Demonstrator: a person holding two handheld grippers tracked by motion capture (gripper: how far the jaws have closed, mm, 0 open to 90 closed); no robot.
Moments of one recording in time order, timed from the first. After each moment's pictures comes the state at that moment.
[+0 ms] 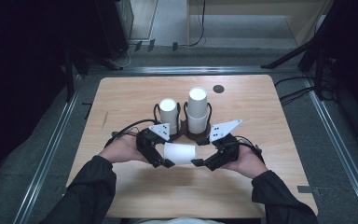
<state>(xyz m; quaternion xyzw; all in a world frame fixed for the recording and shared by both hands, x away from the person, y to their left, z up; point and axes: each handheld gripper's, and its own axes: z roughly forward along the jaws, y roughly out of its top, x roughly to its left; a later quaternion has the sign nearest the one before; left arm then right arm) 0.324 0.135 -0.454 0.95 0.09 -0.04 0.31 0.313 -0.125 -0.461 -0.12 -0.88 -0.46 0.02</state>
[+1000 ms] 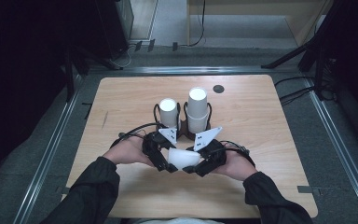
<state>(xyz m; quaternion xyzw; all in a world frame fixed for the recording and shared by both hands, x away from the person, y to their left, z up) 0.323 0.119 -0.464 0.96 0.09 -0.07 0.27 0.306 -0.091 -0.478 -0.07 -0.91 -0.40 0.02</state>
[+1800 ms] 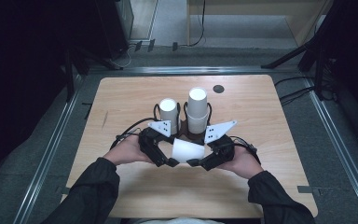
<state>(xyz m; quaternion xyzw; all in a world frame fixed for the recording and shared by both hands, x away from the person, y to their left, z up) 0.327 0.134 -0.454 0.92 0.11 -0.06 0.37 0.312 -0.113 -0.462 -0.10 -0.88 -0.47 0.02</state>
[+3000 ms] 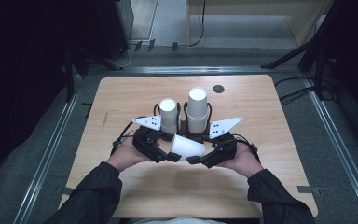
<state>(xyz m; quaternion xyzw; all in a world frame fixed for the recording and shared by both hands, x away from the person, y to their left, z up) 0.318 0.148 -0.448 0.85 0.16 -0.09 0.49 0.315 -0.118 -0.454 -0.10 -0.85 -0.51 0.06</state>
